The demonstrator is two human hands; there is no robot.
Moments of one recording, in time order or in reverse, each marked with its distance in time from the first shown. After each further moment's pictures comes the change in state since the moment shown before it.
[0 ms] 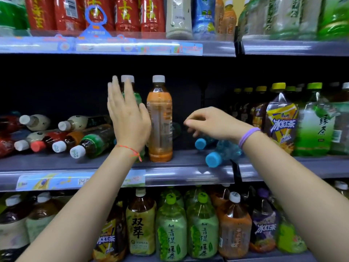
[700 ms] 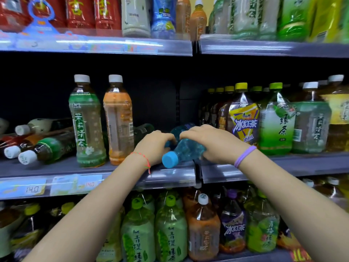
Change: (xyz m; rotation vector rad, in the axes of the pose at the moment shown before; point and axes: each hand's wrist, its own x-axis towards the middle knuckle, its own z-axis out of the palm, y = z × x) left_hand -0.052 0.069 0.092 0.108 -0.962 0.184; right_hand -0.046 0.099 -0.037 -0.767 -0.114 -0.190
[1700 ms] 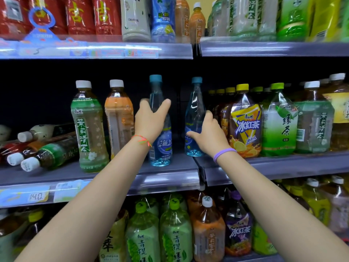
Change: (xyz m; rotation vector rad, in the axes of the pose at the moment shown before) left_hand 0.030 0.018 -0.048 -0.804 0.590 -0.322; right_hand 0.042 -0.008 0.018 0.532 0.410 0.647
